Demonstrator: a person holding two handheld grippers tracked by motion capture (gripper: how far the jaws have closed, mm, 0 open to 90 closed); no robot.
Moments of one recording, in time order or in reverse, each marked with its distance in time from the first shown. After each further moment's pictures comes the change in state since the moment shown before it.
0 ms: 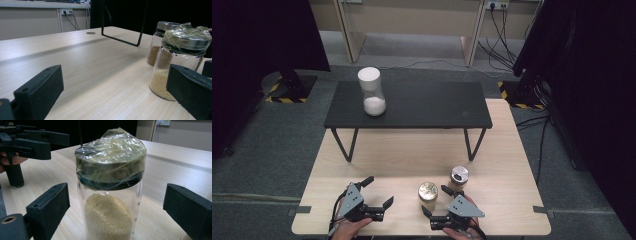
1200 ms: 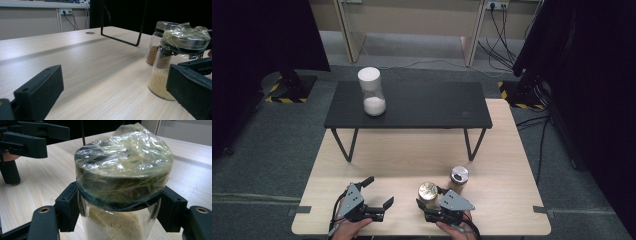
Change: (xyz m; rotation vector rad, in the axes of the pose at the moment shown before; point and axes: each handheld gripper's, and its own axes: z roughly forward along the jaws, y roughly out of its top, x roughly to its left) left arm -0.001 0.000 0.000 0.000 -0.005 -0.002; right arm 0.004 0.008 0.020 0.061 0.015 -0.018
